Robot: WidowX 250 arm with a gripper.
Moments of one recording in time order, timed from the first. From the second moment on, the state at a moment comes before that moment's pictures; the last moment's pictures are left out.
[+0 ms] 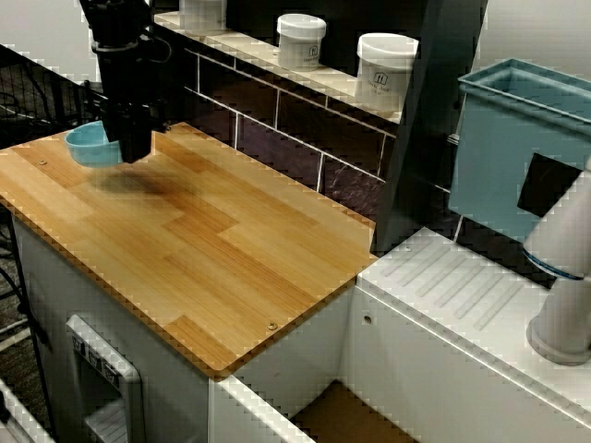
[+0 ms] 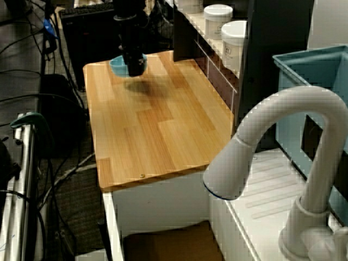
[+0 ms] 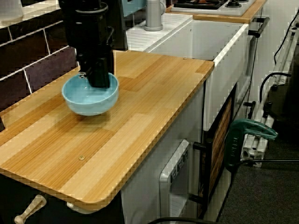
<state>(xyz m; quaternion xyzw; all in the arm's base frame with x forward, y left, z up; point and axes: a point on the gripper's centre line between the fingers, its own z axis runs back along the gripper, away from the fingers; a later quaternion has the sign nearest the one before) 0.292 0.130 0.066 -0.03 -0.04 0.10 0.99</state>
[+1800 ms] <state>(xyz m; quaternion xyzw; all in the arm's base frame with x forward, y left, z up) 0.298 0.162 0.078 -0.09 -0.03 0.14 0.99</state>
